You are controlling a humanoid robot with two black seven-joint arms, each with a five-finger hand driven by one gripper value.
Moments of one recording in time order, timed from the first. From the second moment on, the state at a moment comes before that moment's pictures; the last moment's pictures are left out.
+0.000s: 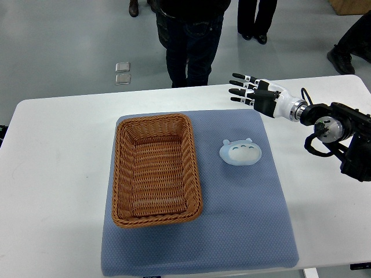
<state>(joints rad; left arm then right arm) 0.05 0.00 -0.12 -0.15 0.06 -0.05 0.04 0.88 -0.27 0.45 0.56 -0.04 0.43 0.08</state>
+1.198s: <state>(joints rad) 0.05 0.00 -0.12 -0.15 0.06 -0.05 0.04 0.88 -0.50 0.45 0.92 -1.09 0.53 0.43</state>
